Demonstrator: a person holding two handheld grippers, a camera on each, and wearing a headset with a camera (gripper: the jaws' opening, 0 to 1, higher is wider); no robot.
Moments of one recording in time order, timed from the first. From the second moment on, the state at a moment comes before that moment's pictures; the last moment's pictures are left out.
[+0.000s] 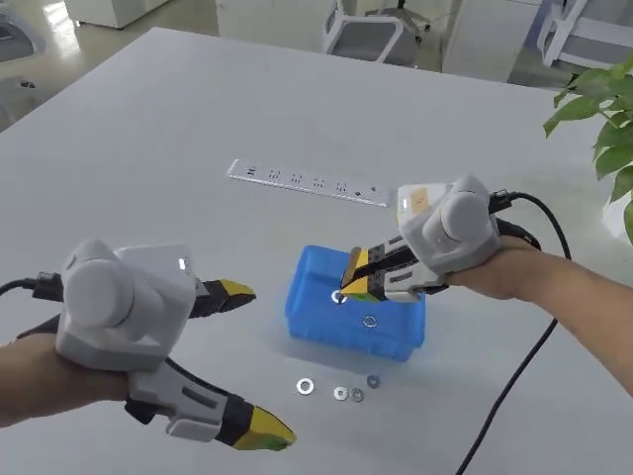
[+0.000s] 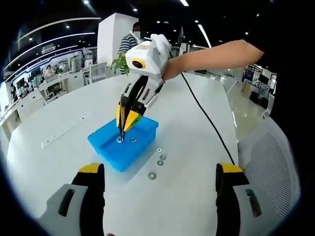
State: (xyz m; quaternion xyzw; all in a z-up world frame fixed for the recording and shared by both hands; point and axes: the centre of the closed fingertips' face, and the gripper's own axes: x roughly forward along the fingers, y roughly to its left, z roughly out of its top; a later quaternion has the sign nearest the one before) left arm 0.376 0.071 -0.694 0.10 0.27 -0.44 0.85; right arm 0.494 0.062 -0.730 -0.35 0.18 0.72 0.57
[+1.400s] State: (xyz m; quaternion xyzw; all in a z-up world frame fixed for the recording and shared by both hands) left arm 0.436 0.057 -0.666 0.08 0.20 -0.44 0.87; right arm 0.501 0.053 -0.761 -0.34 0.21 0.71 0.58
